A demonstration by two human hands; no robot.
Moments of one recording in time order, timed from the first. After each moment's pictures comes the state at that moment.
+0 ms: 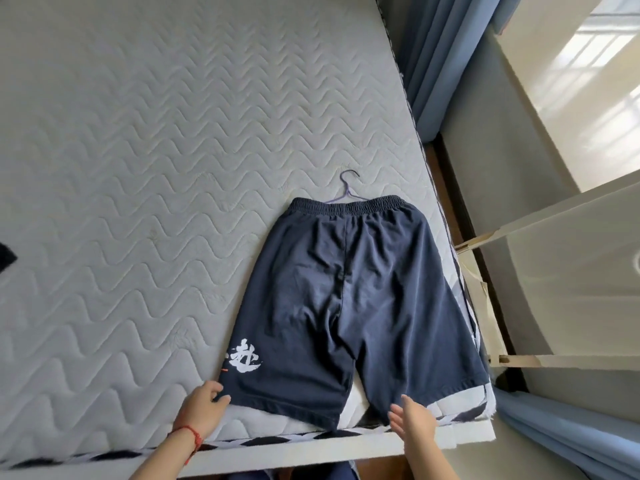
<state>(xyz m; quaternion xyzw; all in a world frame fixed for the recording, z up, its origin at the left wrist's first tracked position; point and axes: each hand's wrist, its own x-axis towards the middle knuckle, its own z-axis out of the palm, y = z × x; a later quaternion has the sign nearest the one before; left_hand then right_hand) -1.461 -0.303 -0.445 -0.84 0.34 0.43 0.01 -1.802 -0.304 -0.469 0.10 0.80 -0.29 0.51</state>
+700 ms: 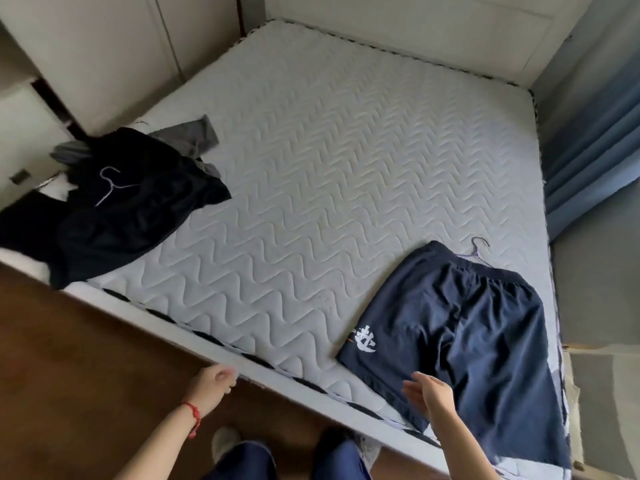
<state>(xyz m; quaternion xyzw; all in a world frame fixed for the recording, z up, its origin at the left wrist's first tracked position) -1.248 -0.100 -0.361 -0.82 0.19 0.49 -0.25 -1.596 -0.276 -0.347 -0.25 0.76 -0.19 0.57</state>
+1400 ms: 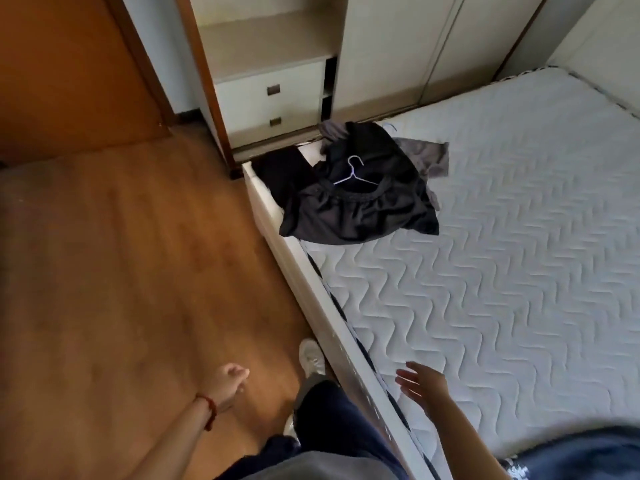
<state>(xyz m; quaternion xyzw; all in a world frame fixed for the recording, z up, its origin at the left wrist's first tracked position) -1.068 0.131 -0.344 -0.80 -0.16 0.42 -0.40 -1.209 -0.202 -0.329 -0.45 0.62 0.06 0.64</state>
